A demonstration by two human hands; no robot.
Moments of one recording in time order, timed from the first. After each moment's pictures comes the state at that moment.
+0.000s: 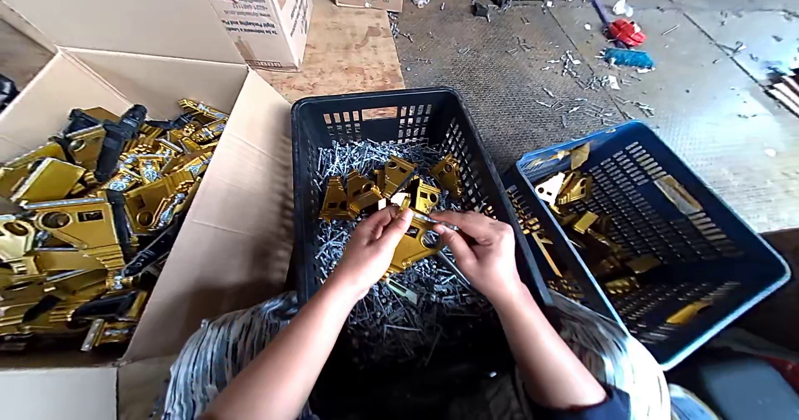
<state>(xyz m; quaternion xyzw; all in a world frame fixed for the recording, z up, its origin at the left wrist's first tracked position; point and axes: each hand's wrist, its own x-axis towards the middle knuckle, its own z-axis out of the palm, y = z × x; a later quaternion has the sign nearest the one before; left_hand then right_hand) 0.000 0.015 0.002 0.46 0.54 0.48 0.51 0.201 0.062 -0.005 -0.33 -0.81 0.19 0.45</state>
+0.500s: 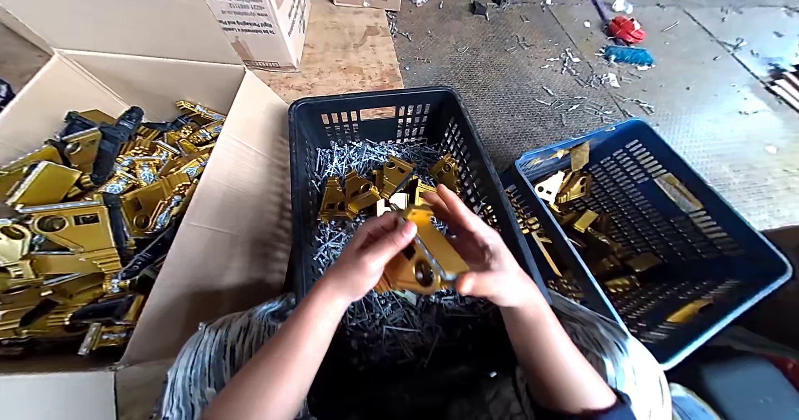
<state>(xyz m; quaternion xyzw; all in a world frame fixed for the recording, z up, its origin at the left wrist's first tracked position) -0.009 0.013 0.008 0.51 0.32 0.53 0.60 0.208 0.055 0.010 -0.18 -0.67 0.61 0.38</state>
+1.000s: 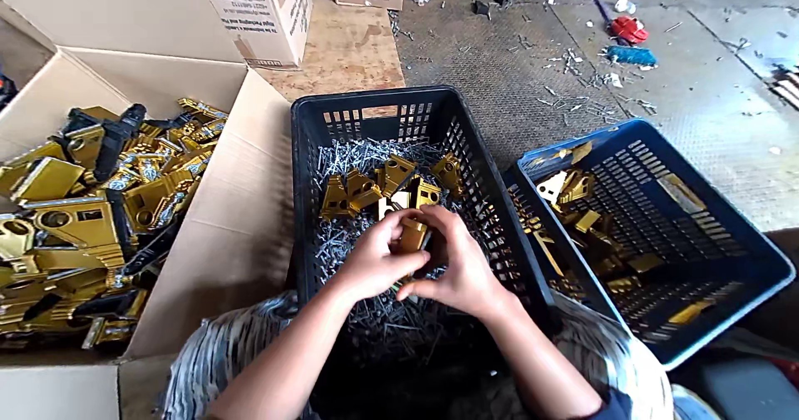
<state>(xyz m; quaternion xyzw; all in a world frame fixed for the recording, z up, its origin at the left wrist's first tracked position) 0.000 0.013 -0.001 0.53 0.47 0.42 0.57 0.184 0.041 -0.008 -0.30 -0.84 0.25 0.37</state>
